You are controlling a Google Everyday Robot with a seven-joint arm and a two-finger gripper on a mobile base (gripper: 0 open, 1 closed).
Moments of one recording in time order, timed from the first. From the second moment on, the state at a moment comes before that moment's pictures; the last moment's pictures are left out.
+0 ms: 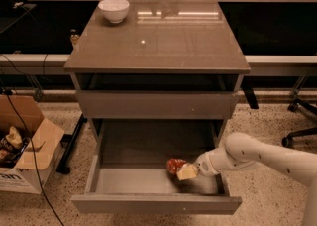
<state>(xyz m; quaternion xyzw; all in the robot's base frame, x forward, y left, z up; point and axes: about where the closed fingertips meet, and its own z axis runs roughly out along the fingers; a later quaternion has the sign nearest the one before) 0.519 -0.120 0.438 -0.24 0.90 0.33 0.14</state>
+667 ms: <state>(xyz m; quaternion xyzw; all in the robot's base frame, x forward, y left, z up) 0.520 -0.128 0.400 -0.19 0.92 0.32 0.14</state>
